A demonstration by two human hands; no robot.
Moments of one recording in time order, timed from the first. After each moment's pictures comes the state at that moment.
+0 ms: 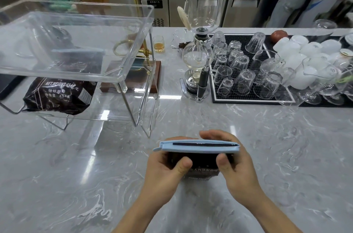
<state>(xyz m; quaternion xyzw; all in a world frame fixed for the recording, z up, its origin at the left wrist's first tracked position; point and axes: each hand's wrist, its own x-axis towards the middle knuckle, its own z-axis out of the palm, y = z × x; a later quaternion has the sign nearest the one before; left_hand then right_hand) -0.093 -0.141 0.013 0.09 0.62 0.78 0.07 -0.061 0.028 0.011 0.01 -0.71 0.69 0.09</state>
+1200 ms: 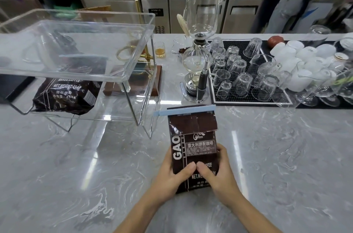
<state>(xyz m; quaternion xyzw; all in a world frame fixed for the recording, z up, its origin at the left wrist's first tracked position) -0.089 -0.143 -0.036 0.05 0.65 0.73 0.21 -0.052 0.015 -0.045 -0.11 -0.73 0.67 0.03</state>
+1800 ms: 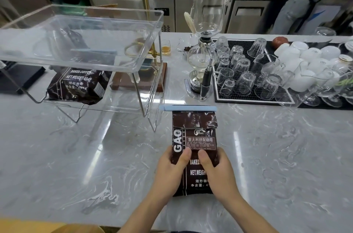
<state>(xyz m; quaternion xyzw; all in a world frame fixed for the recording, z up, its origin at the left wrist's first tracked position) -0.072 -0.141 -0.022 -0.06 0.69 0.70 0.17 -0.044 -0.006 -0.023 -0.21 -0.74 0.64 0.02</state>
